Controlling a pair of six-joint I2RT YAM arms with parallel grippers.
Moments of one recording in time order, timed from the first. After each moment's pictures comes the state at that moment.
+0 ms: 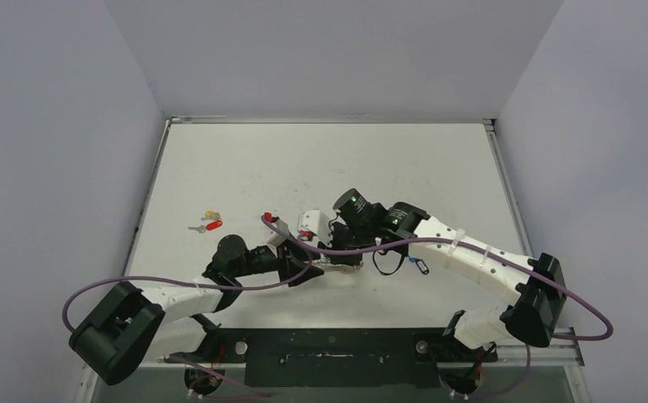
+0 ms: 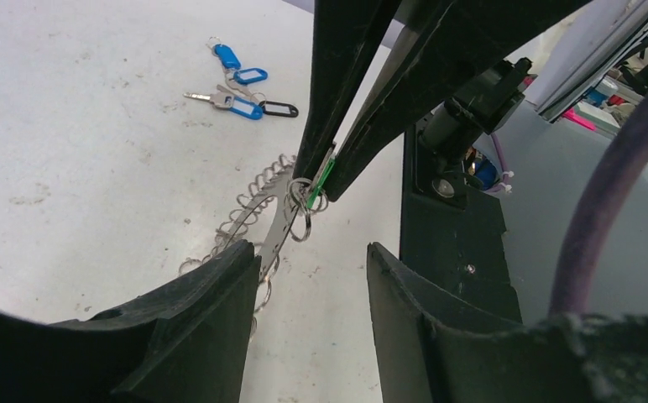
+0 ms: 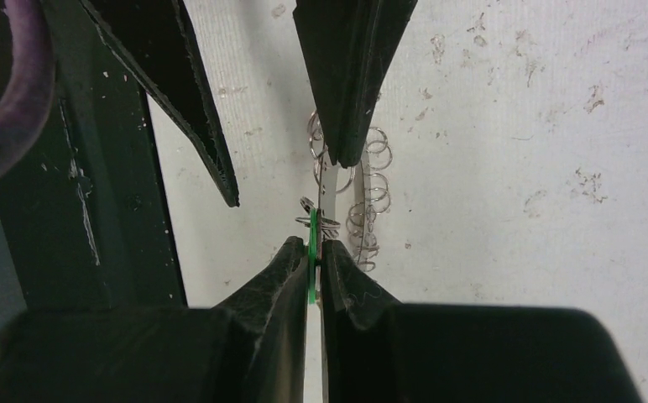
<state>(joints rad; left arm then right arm) -0.64 1.17 0.20 0.98 0.74 -0.39 0.95 1.41 1.22 -0.78 -0.30 -0.43</state>
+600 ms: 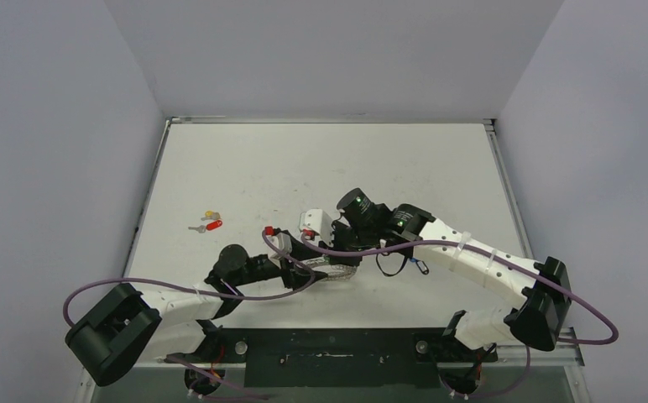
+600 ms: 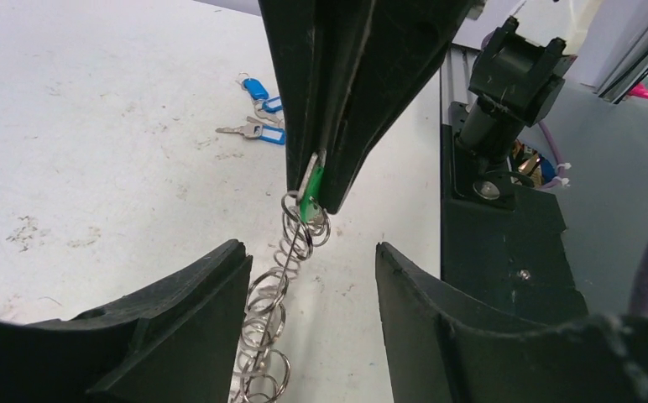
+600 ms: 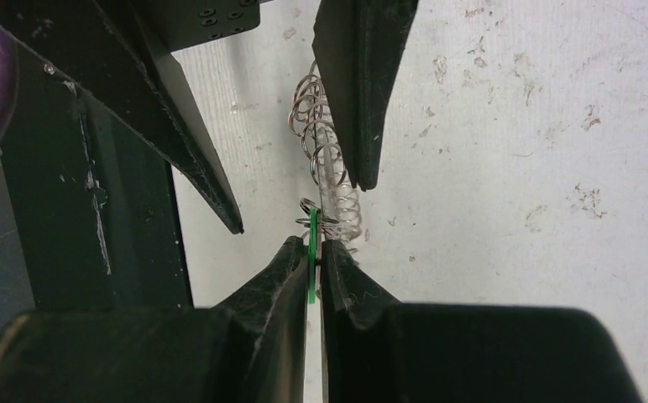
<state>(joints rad) -0.73 1.16 0.18 1.06 0.63 -0.24 0.95 1.38 1.19 -0.74 -0.34 -0.43</state>
